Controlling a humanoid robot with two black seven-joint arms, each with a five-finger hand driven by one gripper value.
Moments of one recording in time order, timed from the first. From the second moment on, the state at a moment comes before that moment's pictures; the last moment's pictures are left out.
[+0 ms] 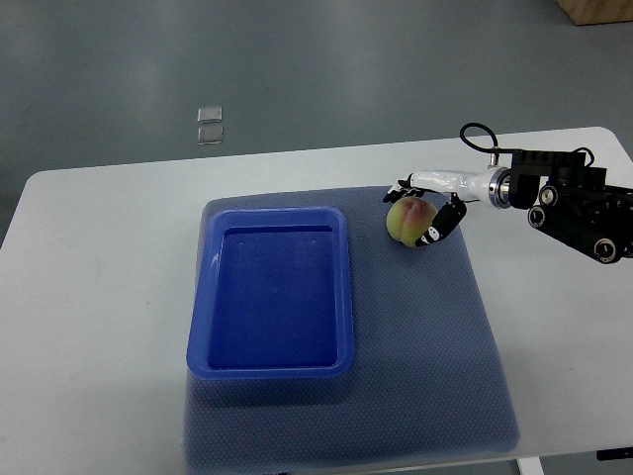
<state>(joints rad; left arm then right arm) -0.06 0.00 -0.04 -0.12 0.01 -0.03 0.13 1.02 -0.39 0.17 0.78 -1.32 0.23 0.25</state>
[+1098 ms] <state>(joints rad) -0.06 0.00 -0.04 -0.12 0.01 -0.03 0.13 1.06 -0.40 0.14 0.78 -1.34 0.20 0.26</state>
